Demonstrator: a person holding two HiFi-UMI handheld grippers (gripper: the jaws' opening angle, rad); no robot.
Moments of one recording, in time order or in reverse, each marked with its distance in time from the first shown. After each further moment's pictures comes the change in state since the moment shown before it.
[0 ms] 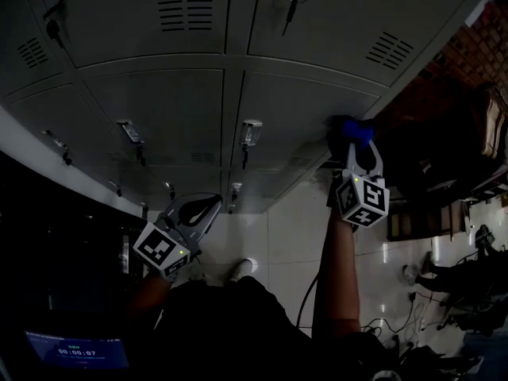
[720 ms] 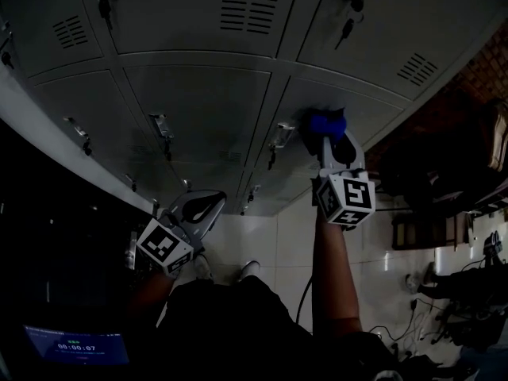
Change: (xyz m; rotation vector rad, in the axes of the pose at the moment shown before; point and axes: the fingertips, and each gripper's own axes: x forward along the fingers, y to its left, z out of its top) left arm -0.054 0.029 0.009 0.008 -0.015 0.043; right arm 0.011 0.153 0.028 -0.028 -0.039 0.262
